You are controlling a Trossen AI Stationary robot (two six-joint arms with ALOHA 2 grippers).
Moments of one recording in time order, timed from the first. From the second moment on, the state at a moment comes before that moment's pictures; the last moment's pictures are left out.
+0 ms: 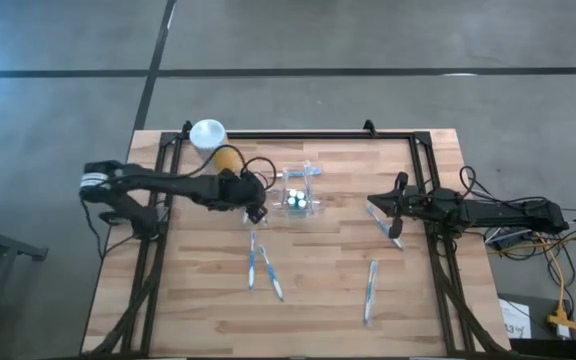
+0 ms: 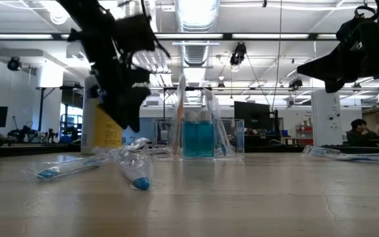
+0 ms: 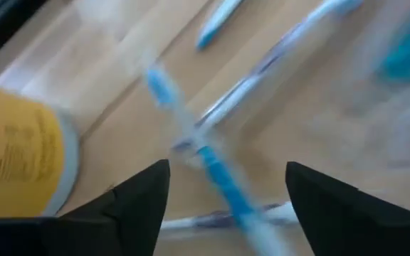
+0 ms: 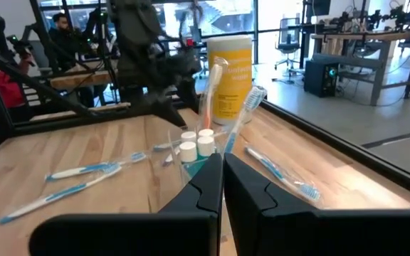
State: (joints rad) left arm 0.13 1.51 0.90 -0.53 -0.45 -0.54; right arm -0.05 0.23 0.01 0.19 0.21 0.12
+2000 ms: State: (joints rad) left arm 0.13 1.41 0.84 -0.53 -0.59 -0.53; right arm -0.05 0.23 0.01 0.18 0.21 0.10
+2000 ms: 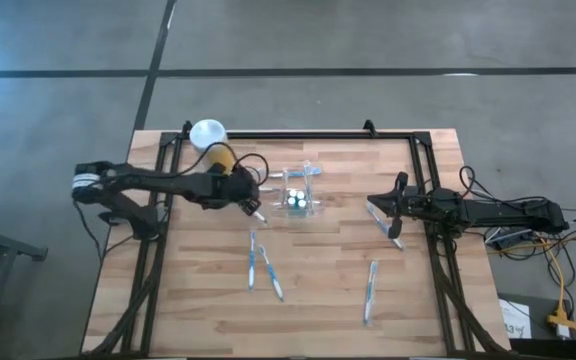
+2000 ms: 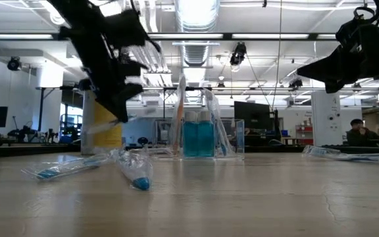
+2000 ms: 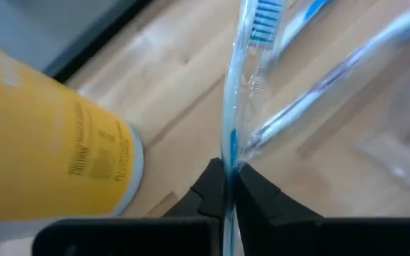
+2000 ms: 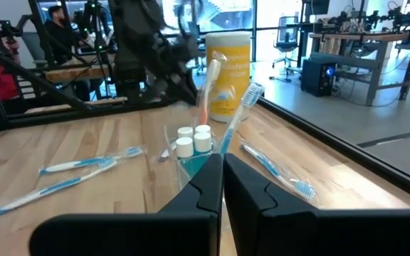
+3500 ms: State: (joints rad) left arm -0.13 1.25 0.31 1.23 -0.40 0.08; right arm -0.05 0.24 0.01 0.20 0.21 0.11
